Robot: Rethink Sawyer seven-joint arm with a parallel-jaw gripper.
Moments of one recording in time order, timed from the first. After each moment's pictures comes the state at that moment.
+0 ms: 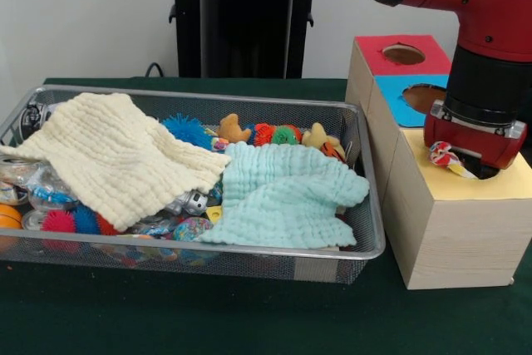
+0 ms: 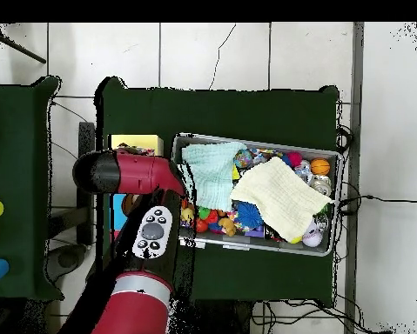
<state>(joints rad) 0.24 -0.33 -0.25 1.32 0.30 0.46 2.23</state>
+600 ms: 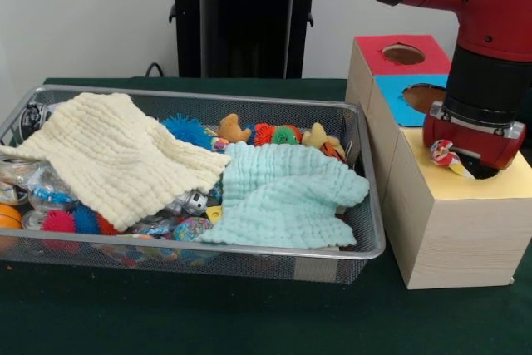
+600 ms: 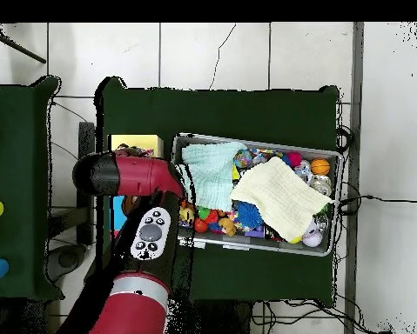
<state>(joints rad) 0.25 -0.32 -0.26 1.33 0.30 0.43 2.23</state>
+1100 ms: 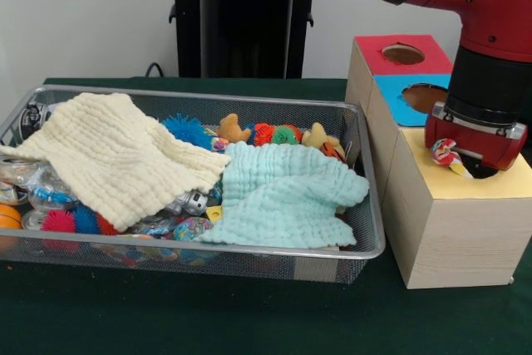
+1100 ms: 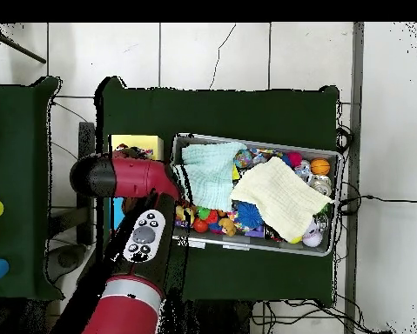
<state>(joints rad) 0.28 -0.31 -0.29 1.32 0.32 0.41 2.23</state>
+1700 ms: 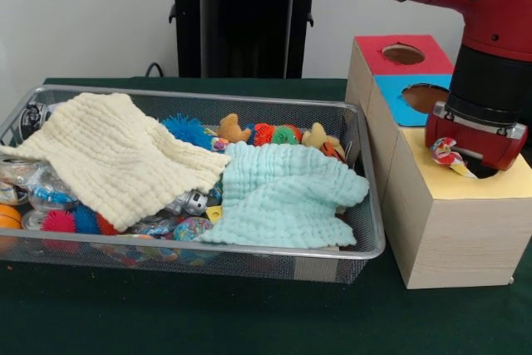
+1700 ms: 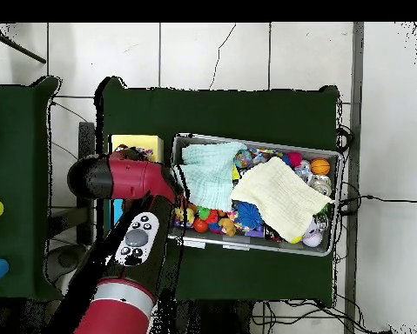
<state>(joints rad) 0.31 -0.30 -0.33 1.32 0.34 0.40 2.23</state>
